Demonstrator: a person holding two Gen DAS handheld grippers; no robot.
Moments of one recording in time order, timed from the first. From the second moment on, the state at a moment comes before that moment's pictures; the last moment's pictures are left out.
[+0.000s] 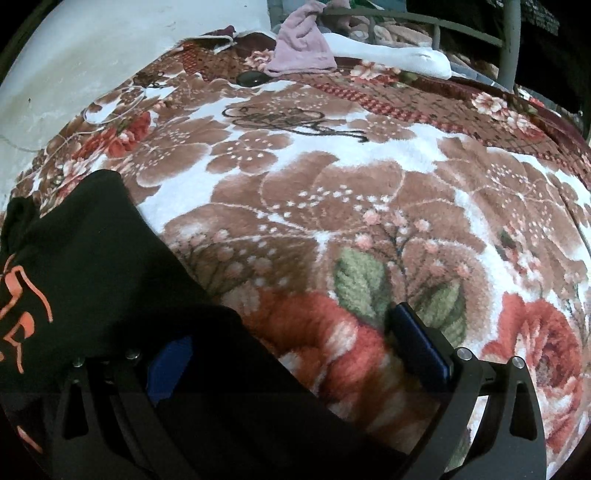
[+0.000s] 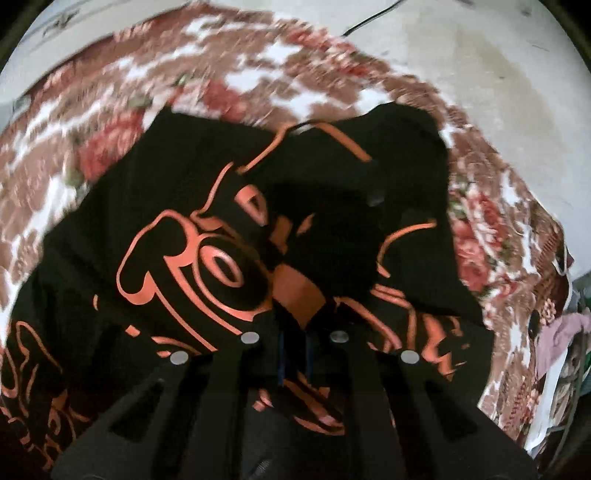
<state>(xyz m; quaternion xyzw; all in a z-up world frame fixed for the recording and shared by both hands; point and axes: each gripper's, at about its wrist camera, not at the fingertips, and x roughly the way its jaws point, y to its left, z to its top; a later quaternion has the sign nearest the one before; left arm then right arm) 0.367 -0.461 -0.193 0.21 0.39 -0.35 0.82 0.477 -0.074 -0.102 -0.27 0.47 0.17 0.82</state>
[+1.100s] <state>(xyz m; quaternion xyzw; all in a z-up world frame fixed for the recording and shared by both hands) 0.295 -0.321 -0.147 0.15 0.44 -0.32 0.83 0.368 -0.242 0.045 -0.08 0.41 0.17 0.89</state>
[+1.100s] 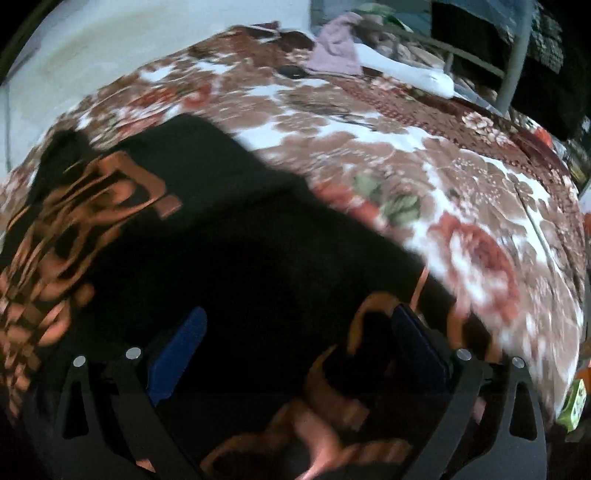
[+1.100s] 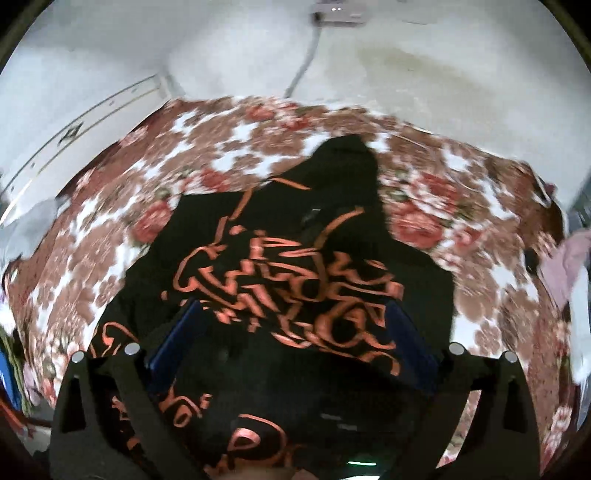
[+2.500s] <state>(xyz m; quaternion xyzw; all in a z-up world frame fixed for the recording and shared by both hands) 0.482 -0.005 -0.097 -0.03 0.48 -0.10 0.87 0.473 -0.389 -0.171 -0.07 0.48 -0.06 0.87</state>
